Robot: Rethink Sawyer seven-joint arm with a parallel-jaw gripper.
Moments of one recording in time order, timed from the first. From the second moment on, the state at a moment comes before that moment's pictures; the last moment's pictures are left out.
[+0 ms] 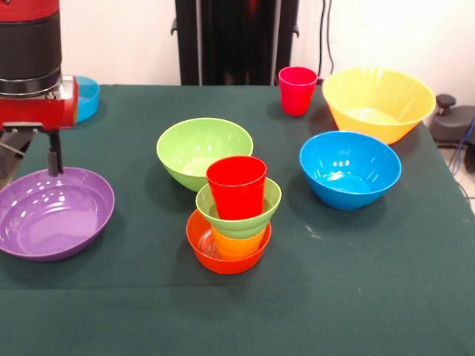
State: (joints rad) arm -0.52 -0.47 0.06 1.08 -0.20 0.88 1.15
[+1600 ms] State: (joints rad) arm -0.55 -0.36 0.06 1.20 -0.20 0.60 1.15
